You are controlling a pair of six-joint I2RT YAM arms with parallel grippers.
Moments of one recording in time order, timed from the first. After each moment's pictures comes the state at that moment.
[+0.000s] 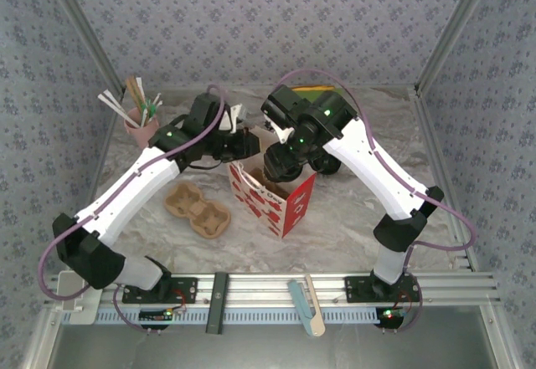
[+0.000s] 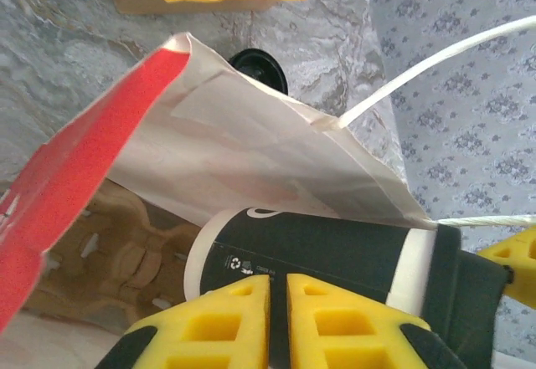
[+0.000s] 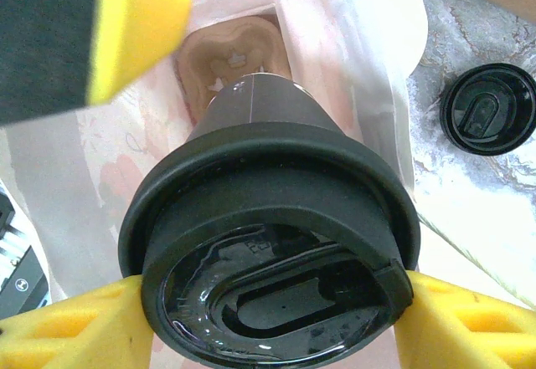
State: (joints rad) left arm -0.62 1.40 1.42 -0.74 0.37 -0.69; right arm 0.86 1.78 2.21 -1.66 0.06 0.29
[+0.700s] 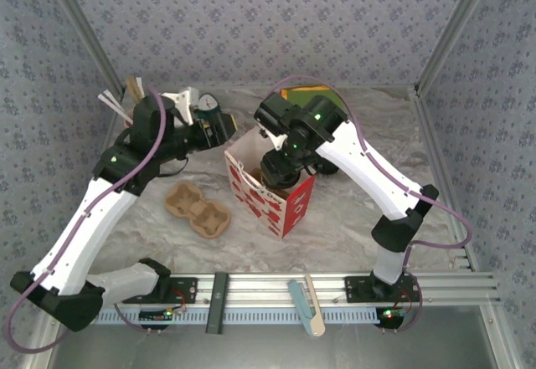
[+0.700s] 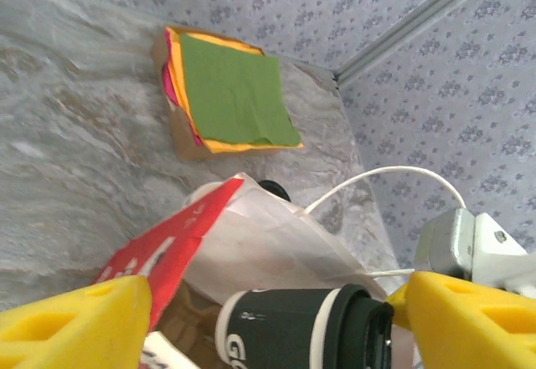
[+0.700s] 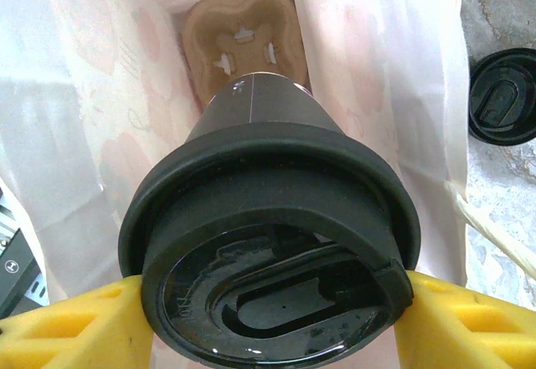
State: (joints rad) left arm -0.52 1.11 1.38 -0.71 0.18 -0.69; right arm 0.89 1.80 2.18 -1.67 0.06 0.29
